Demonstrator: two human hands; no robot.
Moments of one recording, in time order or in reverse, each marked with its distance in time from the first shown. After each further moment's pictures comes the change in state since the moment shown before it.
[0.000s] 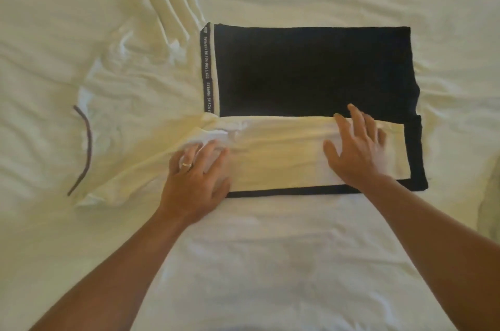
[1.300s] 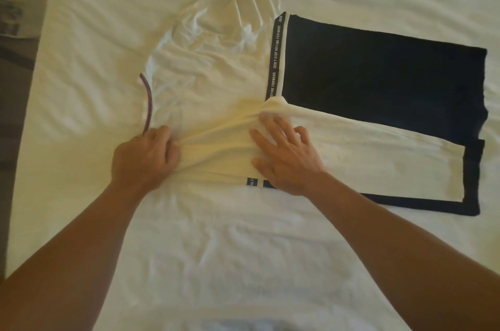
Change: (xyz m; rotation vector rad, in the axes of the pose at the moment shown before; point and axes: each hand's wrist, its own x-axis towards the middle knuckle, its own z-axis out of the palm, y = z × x) left_hand -0.073 -0.155 -0.011 0.015 -0.159 -0.473; right_hand -0.005 -0.198 0.051 -0.166 -0.062 -0.699
